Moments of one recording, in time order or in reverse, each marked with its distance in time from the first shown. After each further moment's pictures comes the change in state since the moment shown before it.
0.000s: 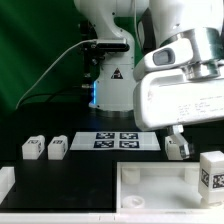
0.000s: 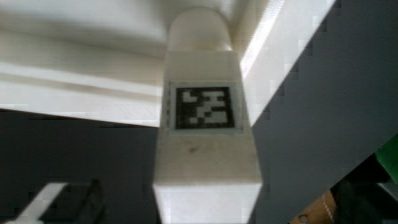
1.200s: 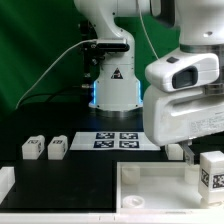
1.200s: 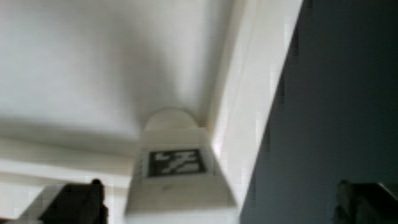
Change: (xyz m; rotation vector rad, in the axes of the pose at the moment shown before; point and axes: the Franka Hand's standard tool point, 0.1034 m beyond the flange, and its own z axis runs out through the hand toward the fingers) arm -0.003 -0.008 0.011 0.091 -0.554 0.055
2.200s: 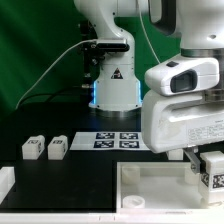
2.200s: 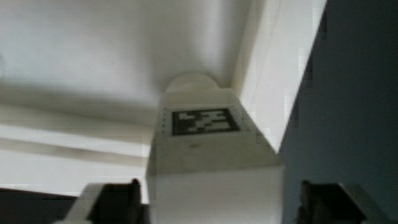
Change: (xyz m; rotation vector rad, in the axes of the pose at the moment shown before) arm 0.015 0.007 0.009 -0.032 0.067 0.021
